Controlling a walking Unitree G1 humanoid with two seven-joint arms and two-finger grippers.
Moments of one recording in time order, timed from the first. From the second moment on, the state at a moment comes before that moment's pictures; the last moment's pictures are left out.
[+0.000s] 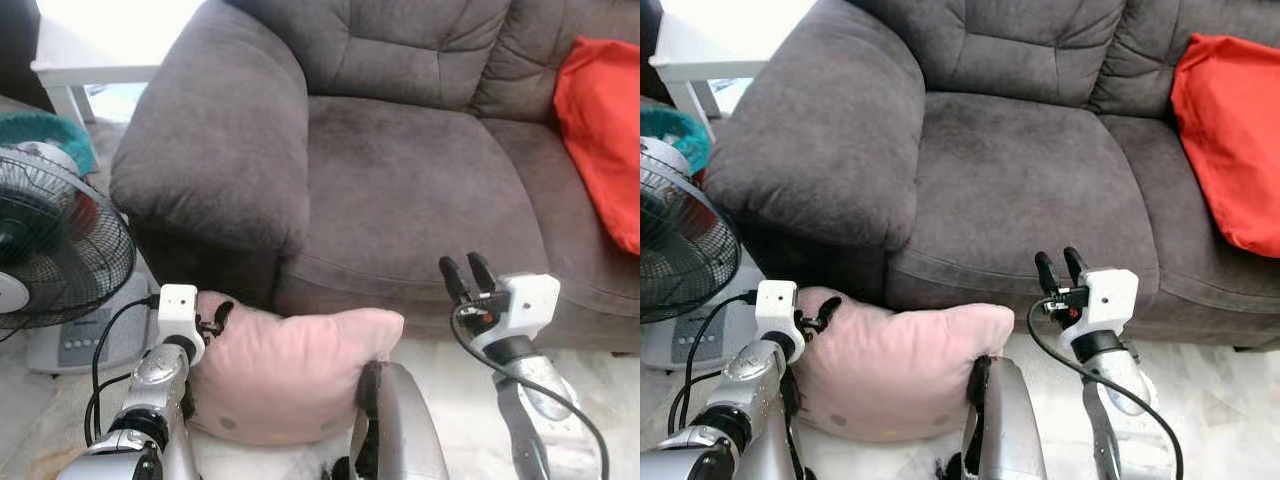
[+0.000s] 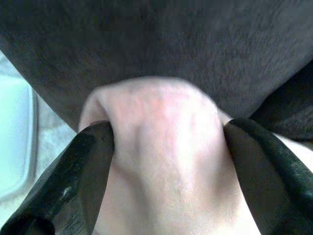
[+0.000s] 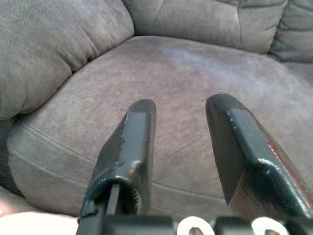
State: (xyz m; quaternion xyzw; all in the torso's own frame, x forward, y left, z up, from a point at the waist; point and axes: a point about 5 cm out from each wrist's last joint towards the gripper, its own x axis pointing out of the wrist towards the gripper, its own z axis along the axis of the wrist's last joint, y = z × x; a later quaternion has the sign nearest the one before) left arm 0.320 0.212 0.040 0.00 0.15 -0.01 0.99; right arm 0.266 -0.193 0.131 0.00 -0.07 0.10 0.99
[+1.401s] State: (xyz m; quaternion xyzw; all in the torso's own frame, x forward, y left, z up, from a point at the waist) left arm 0.322 0.226 0.036 -0.01 0.20 0.10 0.97; right arm 0.264 -0.205 0.138 0.00 -0.05 0.10 0.99
